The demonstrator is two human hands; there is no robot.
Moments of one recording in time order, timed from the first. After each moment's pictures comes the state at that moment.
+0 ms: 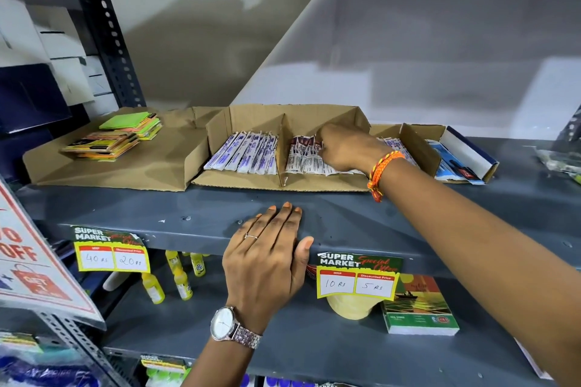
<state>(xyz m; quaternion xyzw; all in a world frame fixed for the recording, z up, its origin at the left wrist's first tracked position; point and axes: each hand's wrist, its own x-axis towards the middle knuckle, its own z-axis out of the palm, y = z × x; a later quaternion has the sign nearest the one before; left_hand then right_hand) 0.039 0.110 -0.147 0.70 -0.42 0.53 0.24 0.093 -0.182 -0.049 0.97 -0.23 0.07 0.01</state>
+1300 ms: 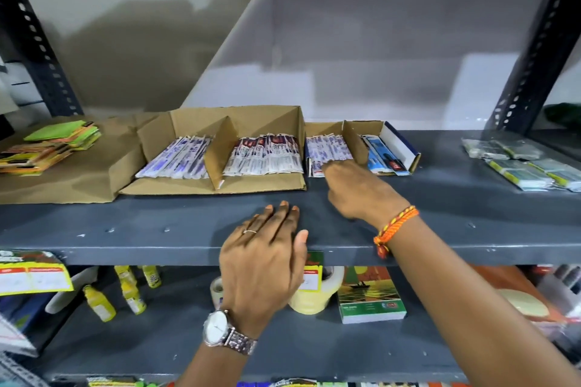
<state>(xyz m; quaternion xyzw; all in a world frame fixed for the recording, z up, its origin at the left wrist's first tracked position) -0.029 0.047 -0.129 0.73 -0.46 0.45 0.23 -0.100 -0.116 -0.024 0.97 -0.23 0.10 -0.01</state>
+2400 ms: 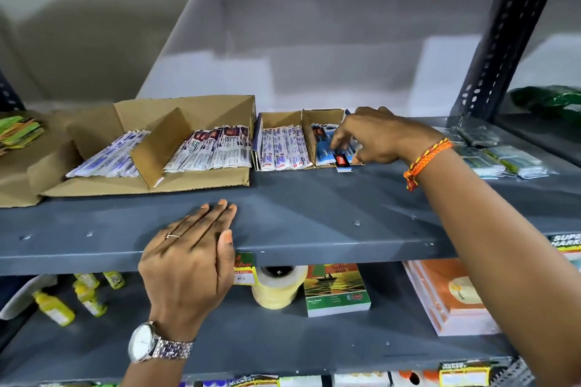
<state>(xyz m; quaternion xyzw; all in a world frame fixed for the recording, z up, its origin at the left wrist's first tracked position) -0.028 0.044 -0.135 0.70 -0.45 0.50 0.25 -0.157 -0.237 0.022 0.98 -0.19 0.03 0.03</state>
